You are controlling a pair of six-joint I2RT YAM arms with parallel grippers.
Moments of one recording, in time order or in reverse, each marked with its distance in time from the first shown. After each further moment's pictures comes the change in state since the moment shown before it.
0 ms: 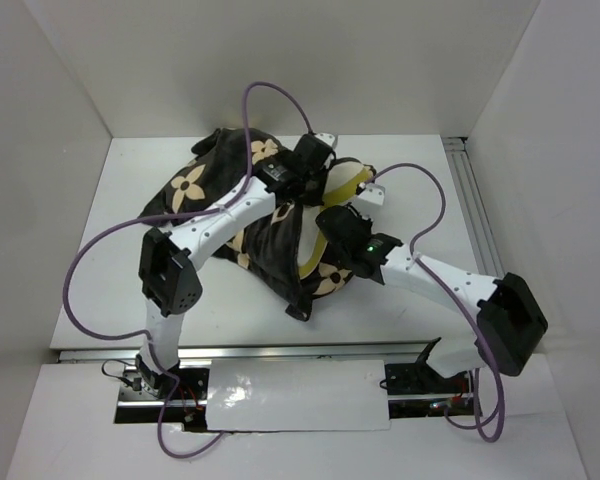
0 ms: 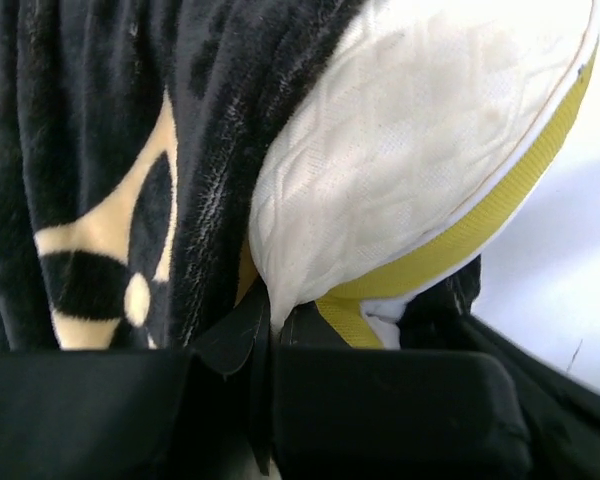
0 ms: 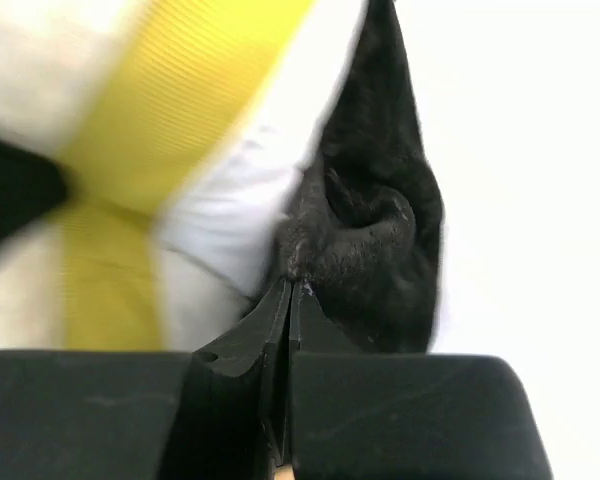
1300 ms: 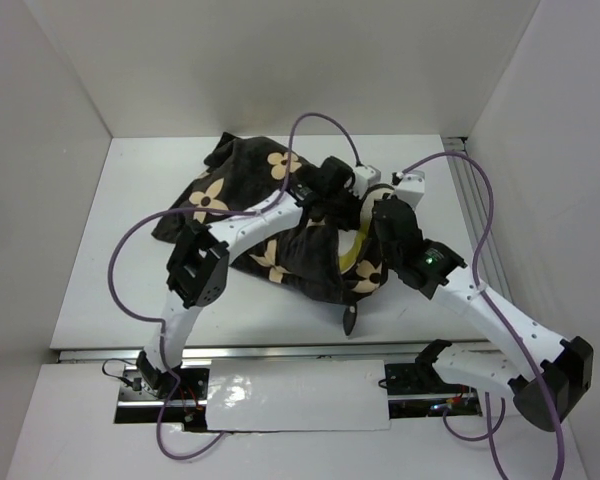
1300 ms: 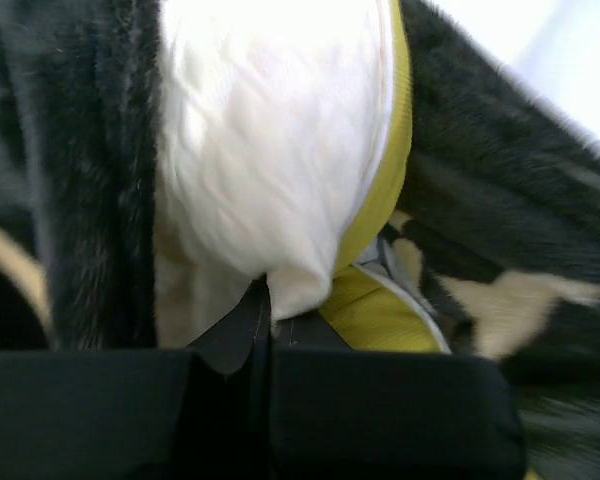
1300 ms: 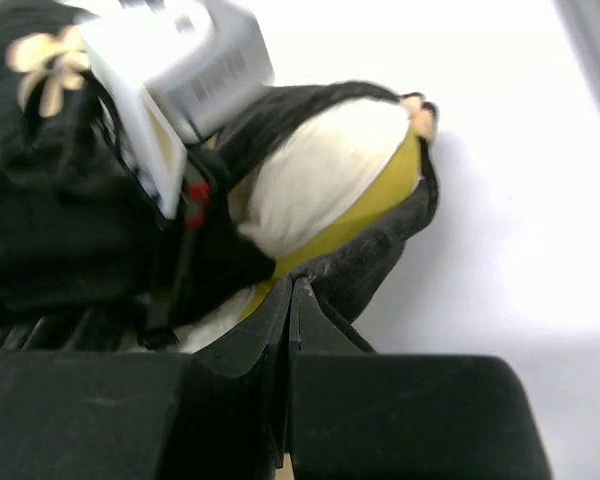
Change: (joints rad) left arm -0.059 0.171 -0.053 0.278 0.459 0.259; right arm -0.124 -0.375 -0.028 -0.067 -0.145 -0.368
